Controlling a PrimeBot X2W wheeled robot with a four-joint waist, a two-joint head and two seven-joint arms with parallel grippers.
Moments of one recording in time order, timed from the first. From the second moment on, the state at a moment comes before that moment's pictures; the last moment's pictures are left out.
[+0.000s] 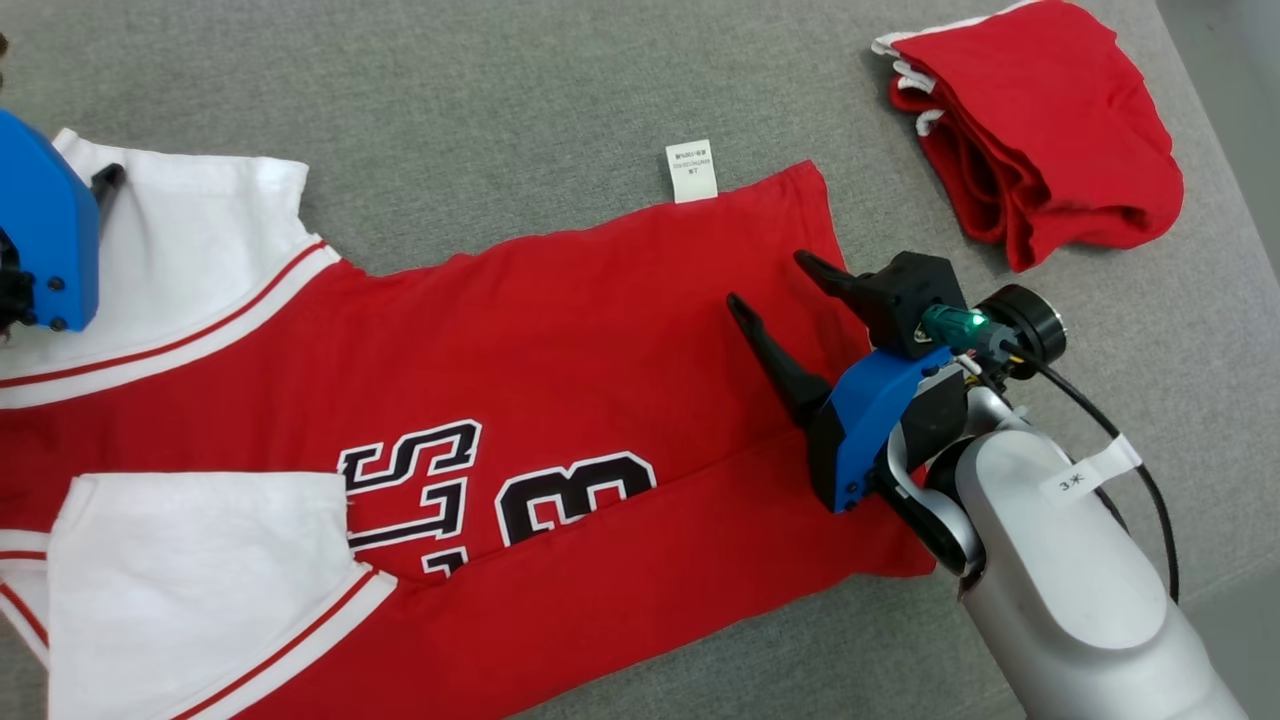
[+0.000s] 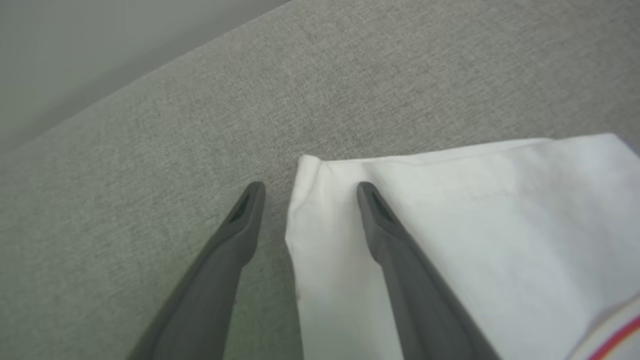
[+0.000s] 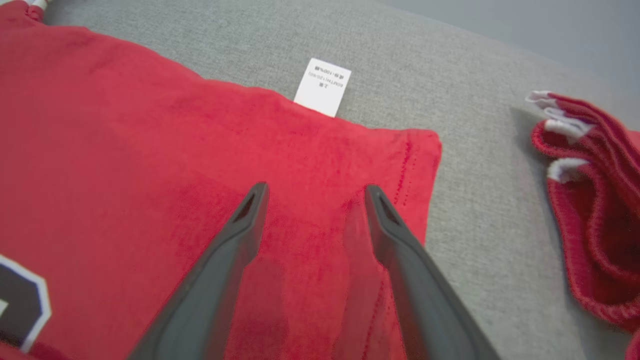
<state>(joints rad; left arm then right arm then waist) -0.89 0.69 -0.47 0.42 -0.57 -0.11 0.74 -0.59 -0.13 0.40 0.31 0.19 0.13 0.21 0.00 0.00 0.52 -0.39</state>
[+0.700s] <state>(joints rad) -0.97 0.60 -0.58 0.36 -0.65 -0.13 0.66 -0.77 -0.21 0.30 0.42 0.22 0.13 0.31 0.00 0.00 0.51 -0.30</state>
